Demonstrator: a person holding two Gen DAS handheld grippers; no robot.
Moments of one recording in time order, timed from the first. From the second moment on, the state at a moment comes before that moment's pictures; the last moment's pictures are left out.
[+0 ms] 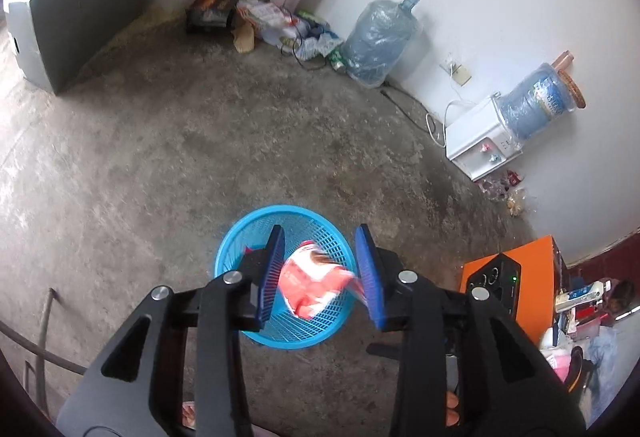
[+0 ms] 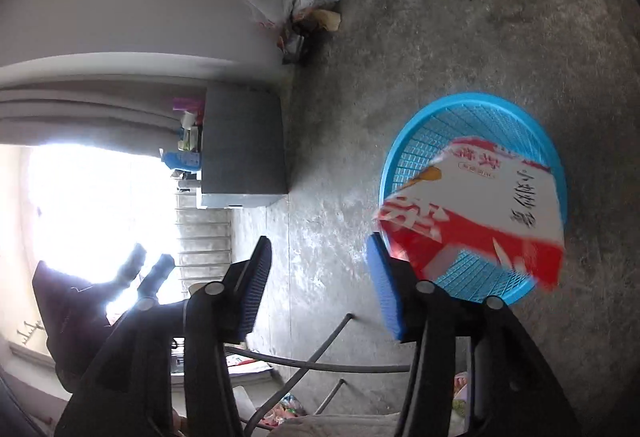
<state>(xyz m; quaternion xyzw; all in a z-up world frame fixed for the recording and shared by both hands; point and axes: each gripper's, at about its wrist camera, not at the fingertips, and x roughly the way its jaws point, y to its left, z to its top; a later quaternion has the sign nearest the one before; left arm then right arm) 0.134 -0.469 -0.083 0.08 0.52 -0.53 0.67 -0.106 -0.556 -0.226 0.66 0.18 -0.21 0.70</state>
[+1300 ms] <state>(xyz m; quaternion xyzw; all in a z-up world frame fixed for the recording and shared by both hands) 0.154 0.062 0.135 0.01 0.27 -0.21 0.94 0.026 -0.263 0.082 0.05 0.24 -0.12 0.96</state>
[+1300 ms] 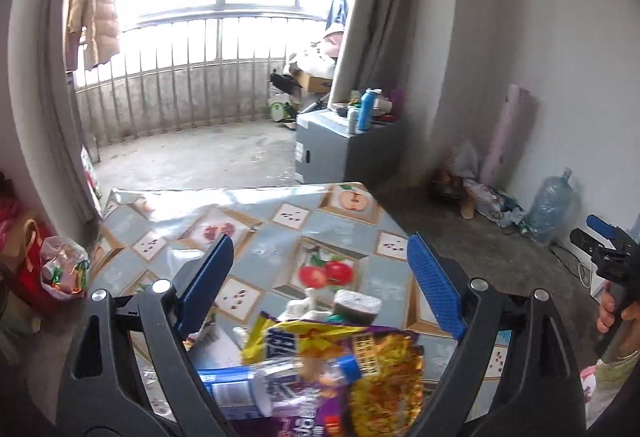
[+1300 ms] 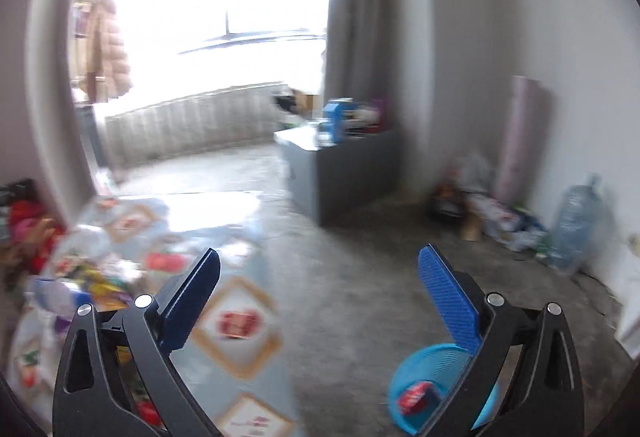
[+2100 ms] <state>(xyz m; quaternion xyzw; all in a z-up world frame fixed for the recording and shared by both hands) 0.294 0.184 0.019 -0.08 0.42 -0.20 0.88 0.221 -0.136 -0.016 0.14 0.48 0.18 0.85</state>
